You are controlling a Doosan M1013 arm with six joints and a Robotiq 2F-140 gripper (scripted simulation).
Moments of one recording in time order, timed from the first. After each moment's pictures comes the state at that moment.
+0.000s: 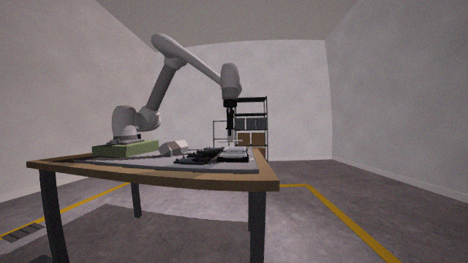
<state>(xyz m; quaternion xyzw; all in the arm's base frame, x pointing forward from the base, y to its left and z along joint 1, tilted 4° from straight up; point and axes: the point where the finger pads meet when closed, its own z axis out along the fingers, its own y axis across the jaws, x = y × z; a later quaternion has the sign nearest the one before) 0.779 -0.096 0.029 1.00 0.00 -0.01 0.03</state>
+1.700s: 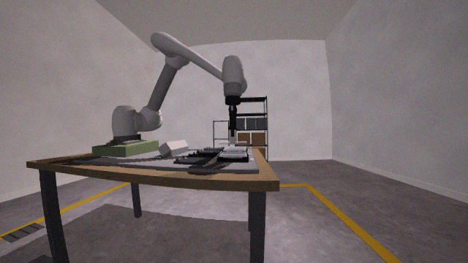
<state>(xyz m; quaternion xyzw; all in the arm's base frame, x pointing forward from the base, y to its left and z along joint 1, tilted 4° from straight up) 0.798 -0.167 0.030 1.00 0.00 -0.01 0.03</state>
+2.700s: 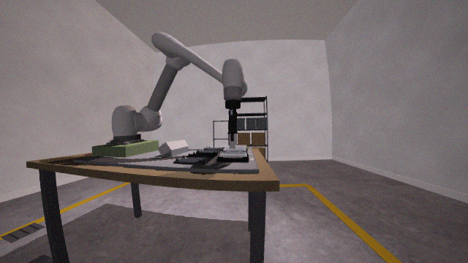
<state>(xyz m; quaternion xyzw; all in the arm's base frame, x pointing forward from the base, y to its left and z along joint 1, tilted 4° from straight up) 0.797 -0.168 0.011 1.00 -0.02 -0.01 0.03</state>
